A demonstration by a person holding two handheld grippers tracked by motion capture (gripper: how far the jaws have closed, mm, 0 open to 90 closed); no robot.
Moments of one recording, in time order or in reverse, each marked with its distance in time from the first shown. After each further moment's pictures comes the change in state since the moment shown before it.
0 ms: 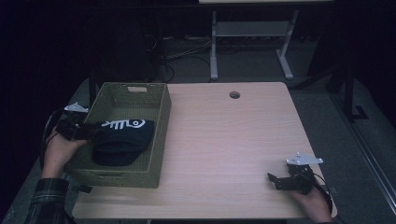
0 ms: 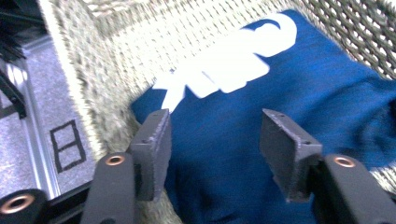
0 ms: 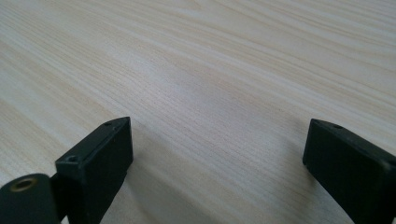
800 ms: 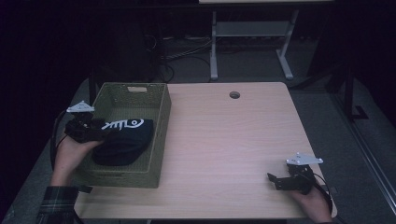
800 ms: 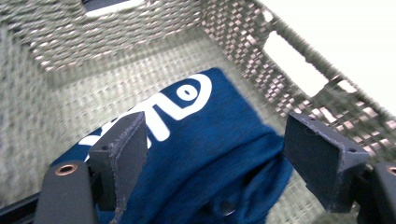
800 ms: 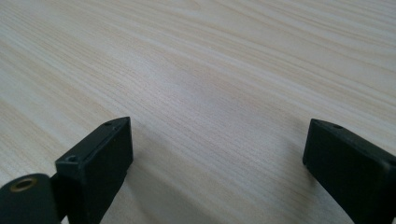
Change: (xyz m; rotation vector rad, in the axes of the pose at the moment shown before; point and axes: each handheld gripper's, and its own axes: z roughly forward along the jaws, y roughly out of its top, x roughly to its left) left arm -0.054 0.017 -0.014 -0.177 -0.098 -0.025; right arm 0.000 0.000 0.000 0.000 0.000 0.000
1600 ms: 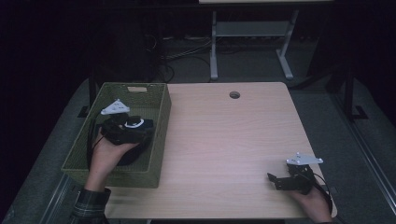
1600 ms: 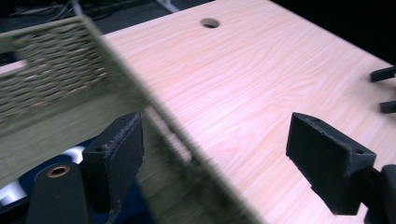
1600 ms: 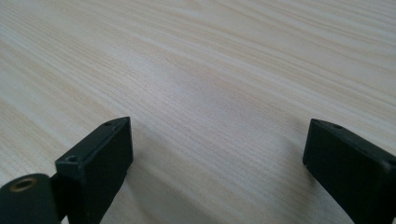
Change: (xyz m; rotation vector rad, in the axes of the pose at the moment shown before) left arm -0.099 0.036 0.028 -0.111 -0.152 0.061; right arm 0.000 0.000 0.000 0.000 0.002 0.000
